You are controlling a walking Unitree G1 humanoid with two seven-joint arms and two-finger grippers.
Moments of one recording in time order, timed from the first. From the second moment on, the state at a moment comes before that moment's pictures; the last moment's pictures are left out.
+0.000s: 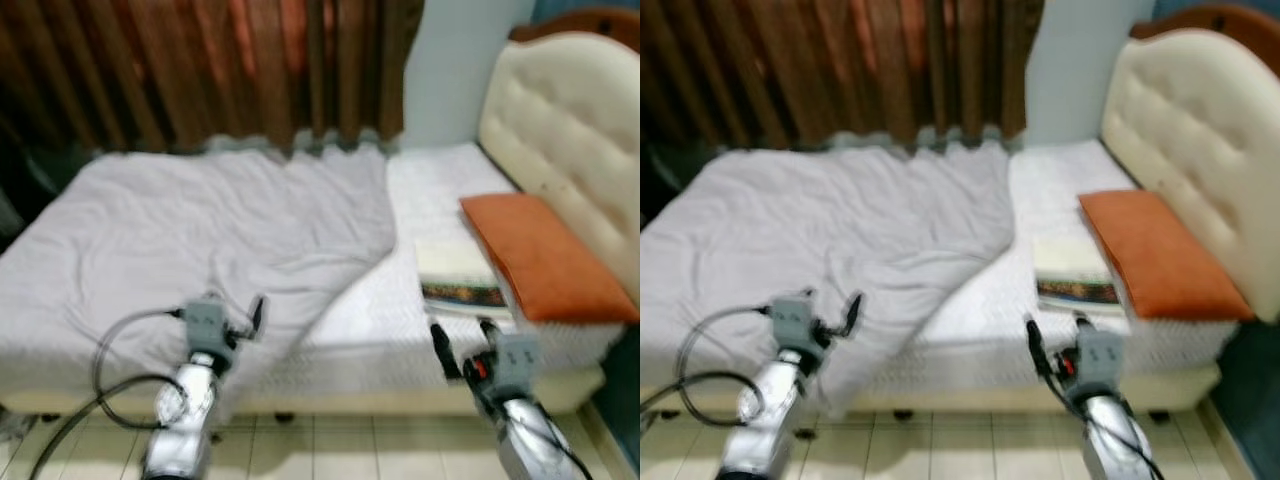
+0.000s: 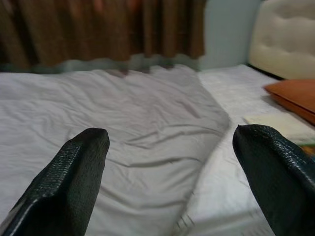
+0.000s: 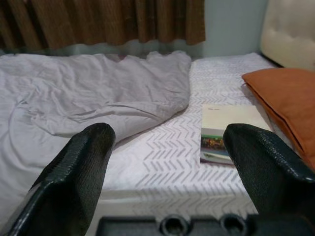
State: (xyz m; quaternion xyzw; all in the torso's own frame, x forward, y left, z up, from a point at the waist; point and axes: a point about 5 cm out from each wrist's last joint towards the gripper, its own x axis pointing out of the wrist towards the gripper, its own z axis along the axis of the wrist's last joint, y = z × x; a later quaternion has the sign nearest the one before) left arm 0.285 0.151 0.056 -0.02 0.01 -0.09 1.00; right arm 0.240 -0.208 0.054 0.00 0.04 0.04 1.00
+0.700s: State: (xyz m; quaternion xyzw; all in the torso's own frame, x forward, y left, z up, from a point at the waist) left arm 0.288 0.152 0.053 0.01 0.03 -0.06 1.00; right arm 0.255 -0.186 0.055 0.01 0.04 0.08 1.00
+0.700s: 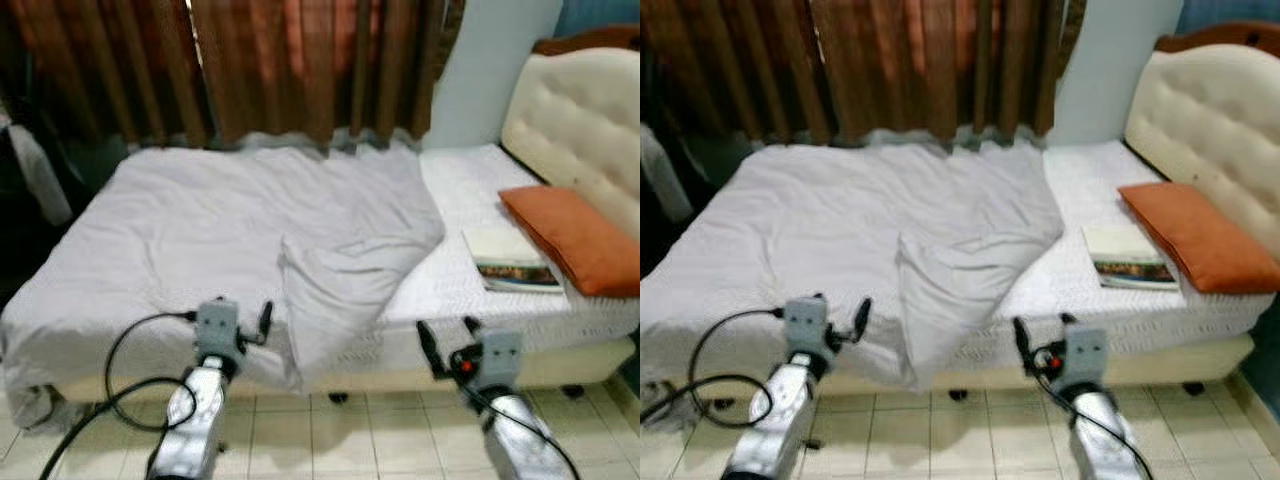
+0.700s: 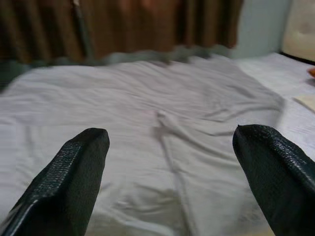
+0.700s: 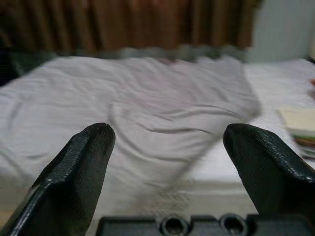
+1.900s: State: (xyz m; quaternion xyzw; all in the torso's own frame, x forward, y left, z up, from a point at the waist) left arm 0.269 0.132 0.056 -0.01 0.04 -0.13 0.99; right arm 0.222 -0.205 0.066 0.07 0.05 0.06 0.99
